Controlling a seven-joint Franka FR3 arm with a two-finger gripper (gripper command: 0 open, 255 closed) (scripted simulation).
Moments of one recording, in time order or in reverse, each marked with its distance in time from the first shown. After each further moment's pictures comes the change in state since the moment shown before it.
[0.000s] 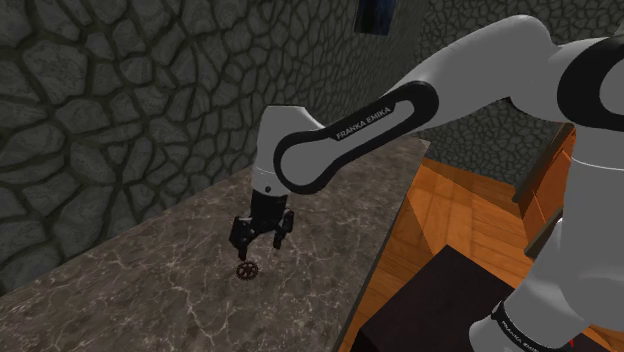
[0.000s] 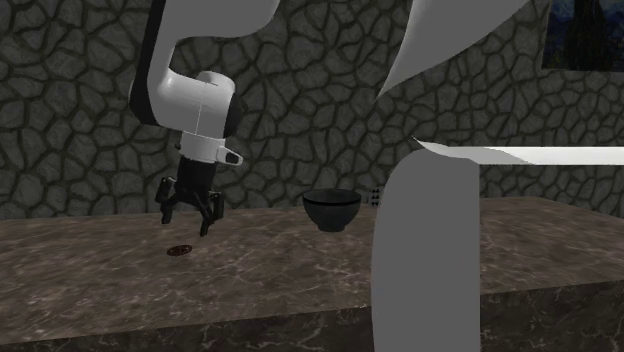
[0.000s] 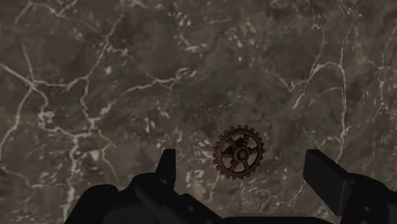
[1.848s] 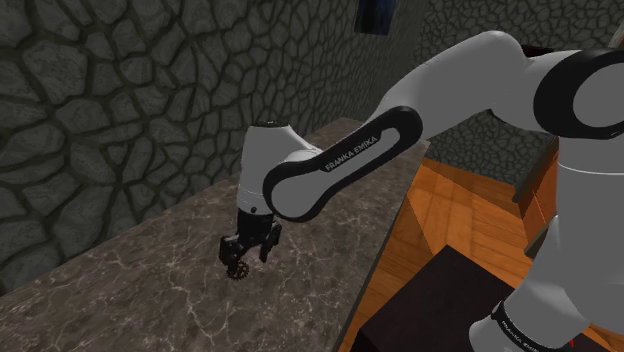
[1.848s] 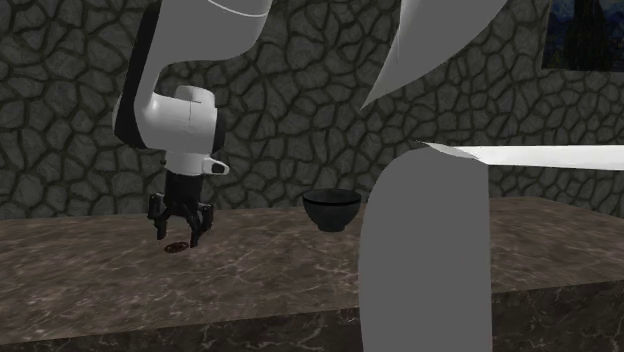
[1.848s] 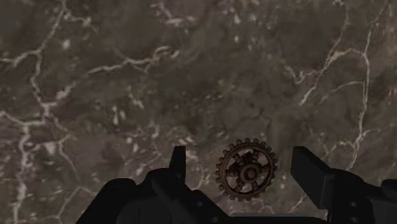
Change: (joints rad) arm 0.107 0.088 -0.055 0.048 -0.133 0.076 0.082
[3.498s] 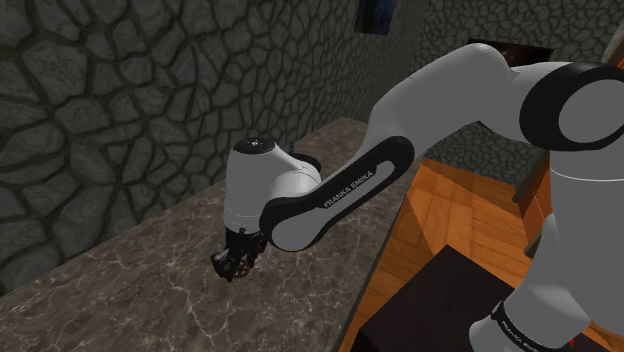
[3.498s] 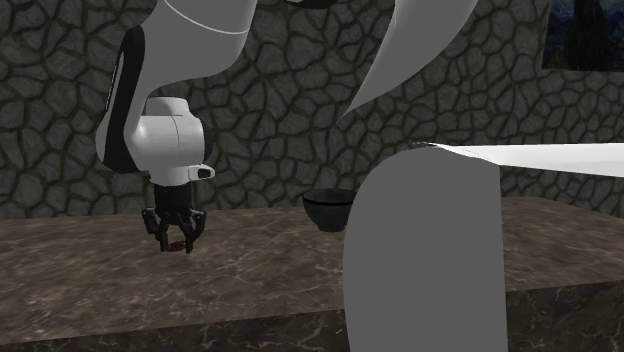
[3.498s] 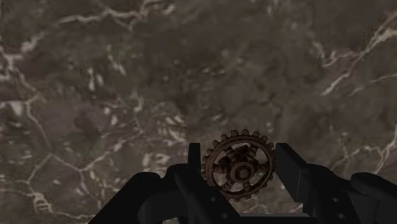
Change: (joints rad) arm 0.129 0.063 -0.088 0.044 -0.228 0.066 0.109
